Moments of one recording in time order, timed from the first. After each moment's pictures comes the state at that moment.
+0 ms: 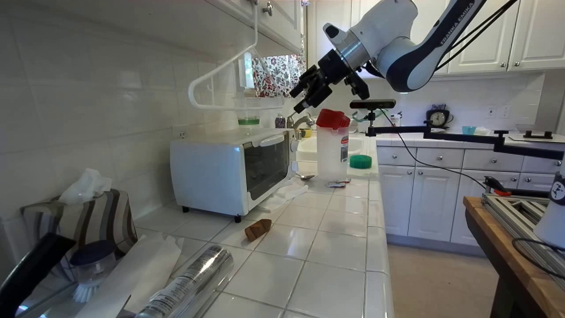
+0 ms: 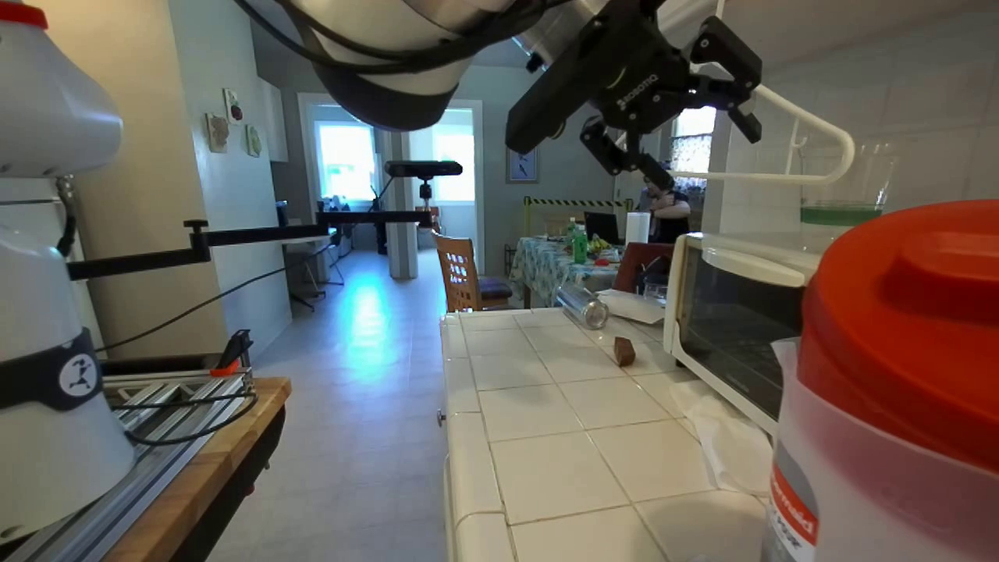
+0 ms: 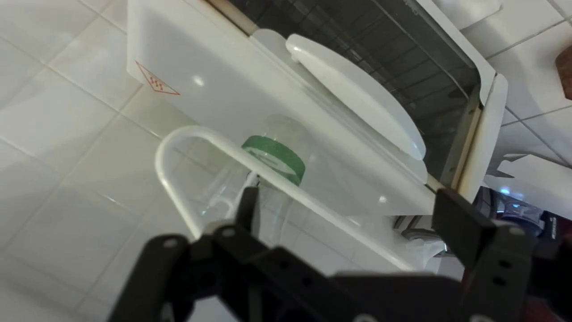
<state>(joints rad) -0.29 0.01 0.01 -2.42 -1.02 3.46 0.15</state>
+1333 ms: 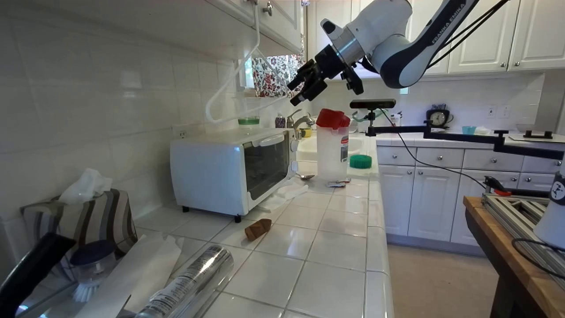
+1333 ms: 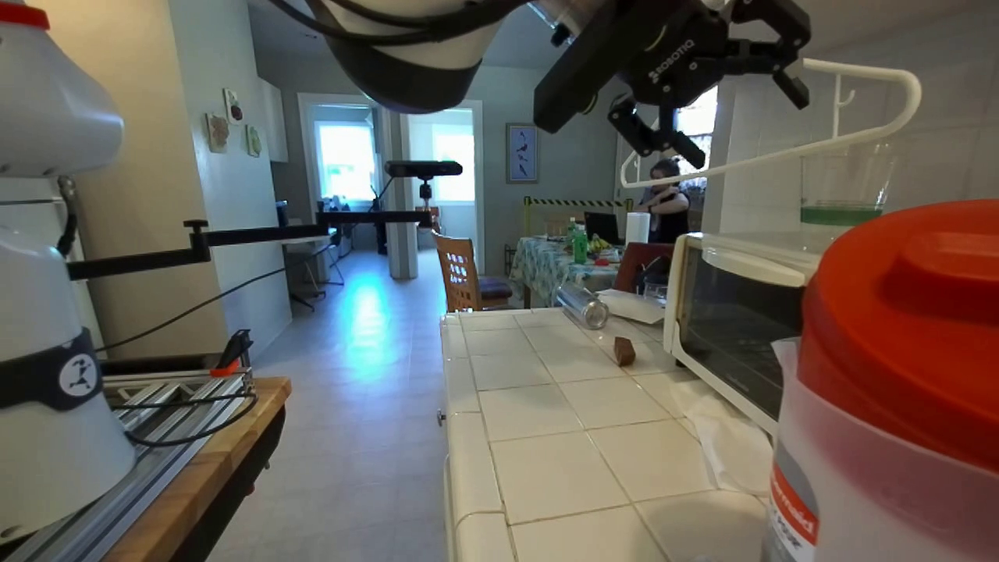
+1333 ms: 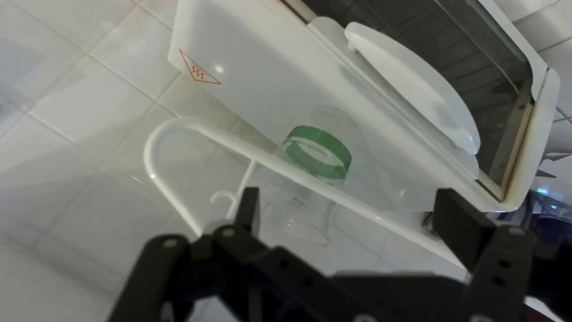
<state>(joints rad) -0.30 0.03 -0.01 -2.35 -1.04 3.46 0.15</state>
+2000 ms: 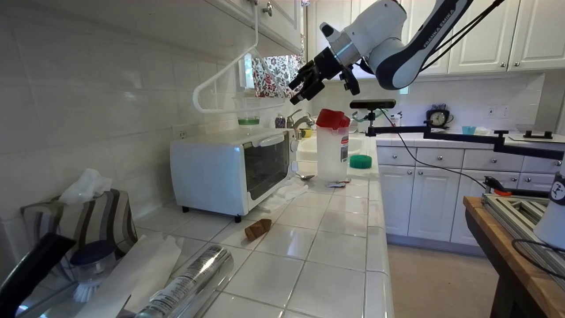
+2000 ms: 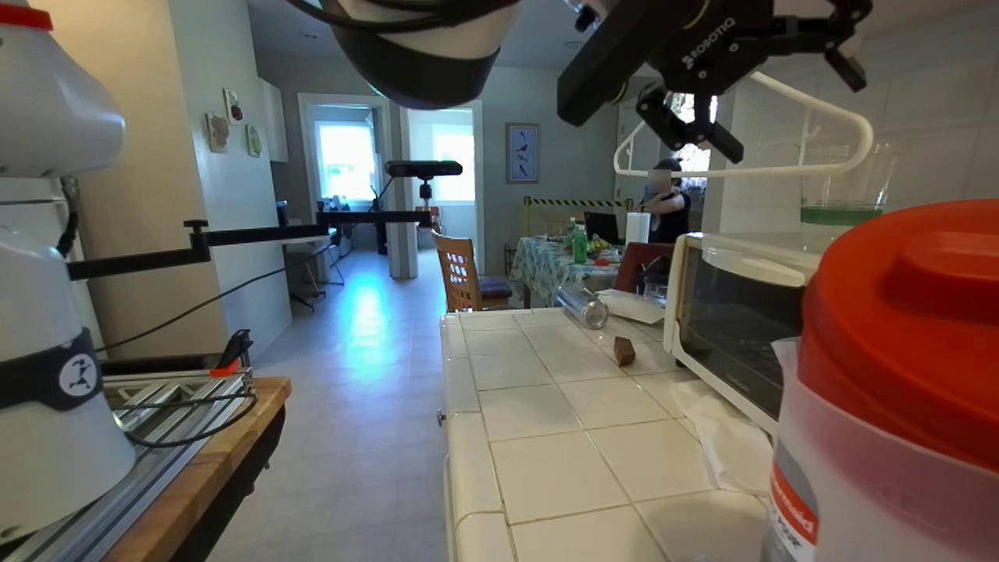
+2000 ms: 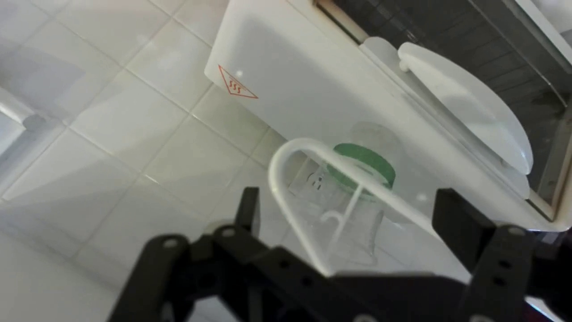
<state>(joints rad) -0.32 0.07 -0.04 -2.30 -1.04 3.48 0.14</state>
